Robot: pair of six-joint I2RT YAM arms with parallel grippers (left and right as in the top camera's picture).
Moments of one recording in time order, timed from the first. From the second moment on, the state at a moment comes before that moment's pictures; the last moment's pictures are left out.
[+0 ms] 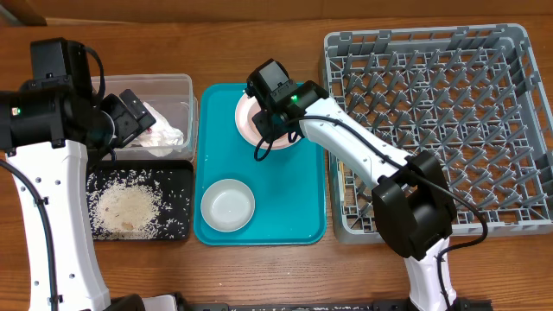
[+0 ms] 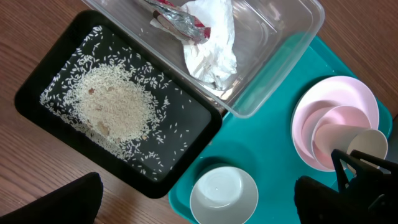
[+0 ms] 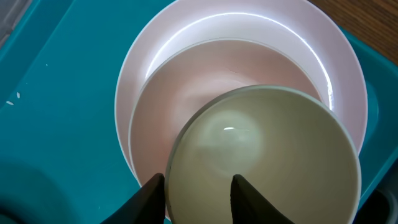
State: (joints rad) left arm 0.17 1.51 1.78 -1.49 -0.02 -0.55; right arm 0.65 2.15 1.80 -0.80 0.02 0.04
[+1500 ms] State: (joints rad) left arm 0.17 1.51 1.78 -1.49 -0.02 -0.55; right arm 0.40 1.86 1.90 -0.80 -0.35 0.09
